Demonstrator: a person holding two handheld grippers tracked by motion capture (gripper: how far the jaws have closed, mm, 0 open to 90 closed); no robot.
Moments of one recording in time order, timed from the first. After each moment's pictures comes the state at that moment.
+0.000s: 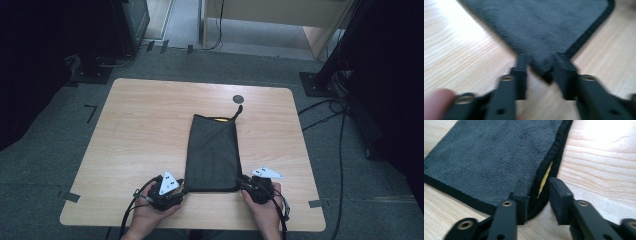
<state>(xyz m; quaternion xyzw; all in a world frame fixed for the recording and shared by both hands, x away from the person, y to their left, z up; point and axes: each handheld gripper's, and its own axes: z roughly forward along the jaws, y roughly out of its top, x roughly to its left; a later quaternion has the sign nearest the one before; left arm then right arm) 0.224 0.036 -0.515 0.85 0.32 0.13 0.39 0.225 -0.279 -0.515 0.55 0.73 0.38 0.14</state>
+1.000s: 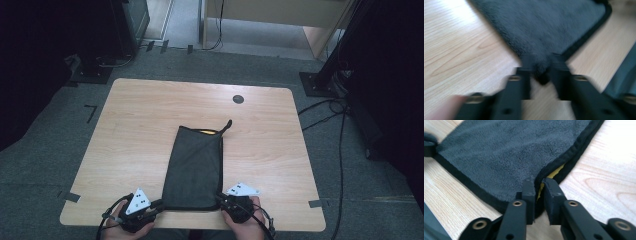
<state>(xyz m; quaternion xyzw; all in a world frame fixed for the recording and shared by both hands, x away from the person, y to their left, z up) 0.179 0.107 -0.509 0.84 0.36 0.08 0.40 0.182 -0.218 -0.513 0.48 0.78 0.38 0.10</state>
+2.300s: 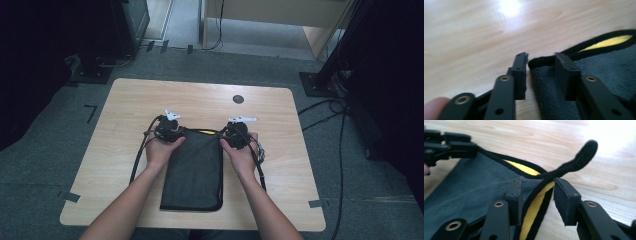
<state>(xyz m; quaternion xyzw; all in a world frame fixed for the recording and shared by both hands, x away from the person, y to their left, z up) 0.421 0.024 -0.501 0.79 0.48 0.18 0.33 0.377 -0.225 -0.472 0.56 0.73 0.36 0.13</state>
